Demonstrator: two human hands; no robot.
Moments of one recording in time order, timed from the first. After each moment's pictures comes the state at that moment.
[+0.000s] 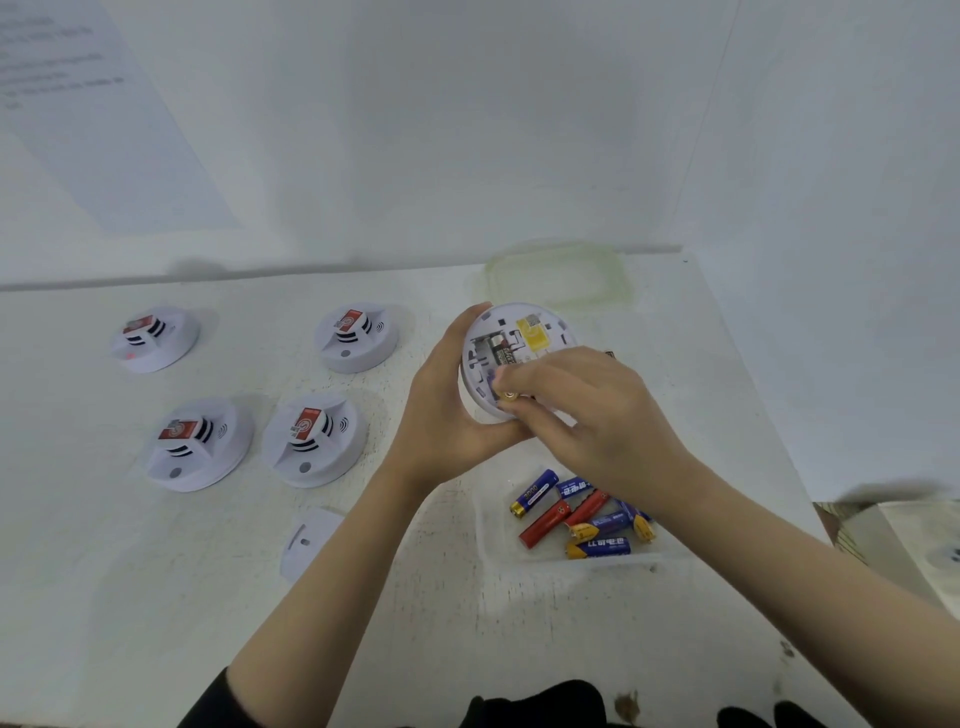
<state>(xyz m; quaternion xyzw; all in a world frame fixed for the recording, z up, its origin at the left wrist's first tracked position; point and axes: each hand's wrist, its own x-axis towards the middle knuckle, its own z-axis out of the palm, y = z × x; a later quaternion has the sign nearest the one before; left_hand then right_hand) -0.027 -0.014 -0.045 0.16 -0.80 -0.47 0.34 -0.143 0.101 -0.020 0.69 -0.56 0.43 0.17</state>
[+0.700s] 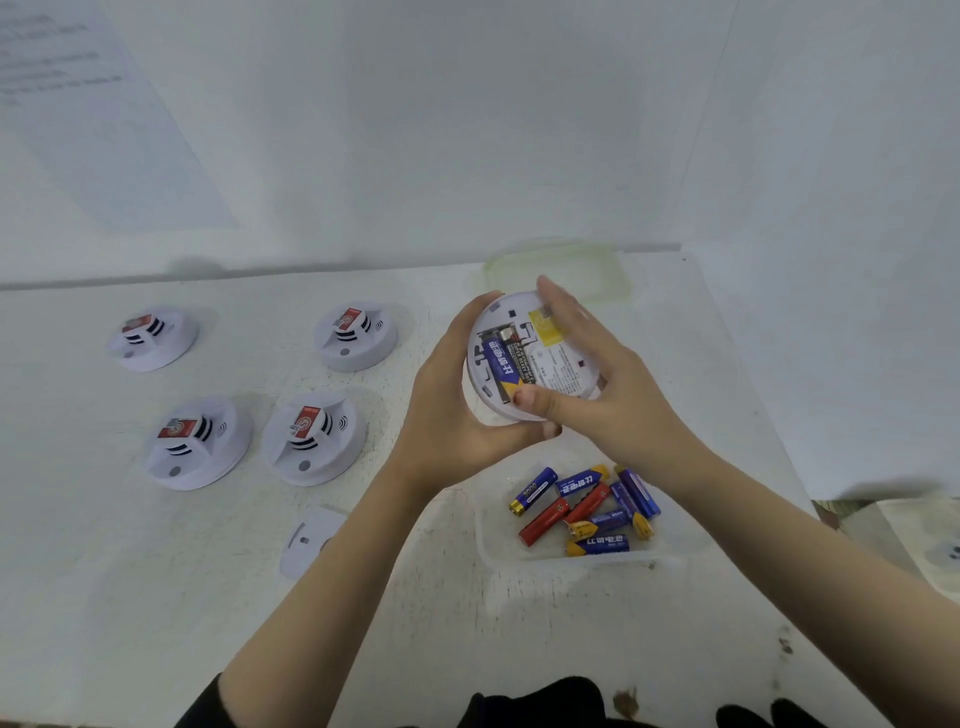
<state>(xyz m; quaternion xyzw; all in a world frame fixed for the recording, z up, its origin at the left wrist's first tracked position) -0.026 -0.003 -0.030 0.14 -0.81 -0.45 0.35 -0.153 0.105 -0.014 0.49 -0.62 0.55 -0.26</state>
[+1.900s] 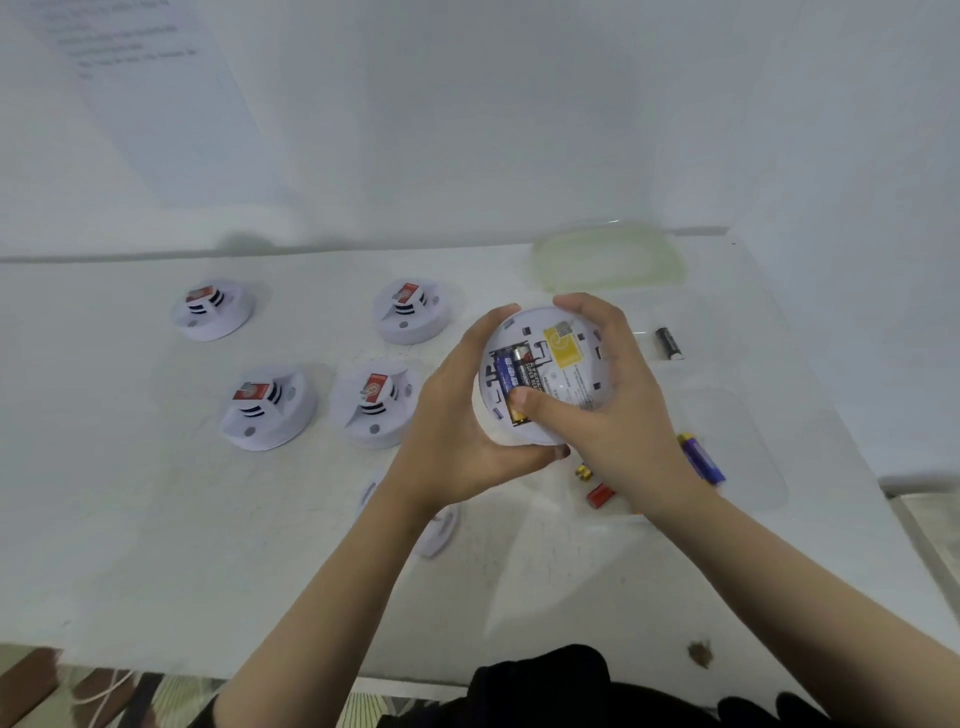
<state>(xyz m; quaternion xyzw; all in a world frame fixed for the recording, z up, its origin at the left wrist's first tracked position) 0.044 0.003 -0.026 0.18 -0.83 -0.43 0.32 -0.067 0.100 -0.013 0.41 -0.62 0.63 -0.21</state>
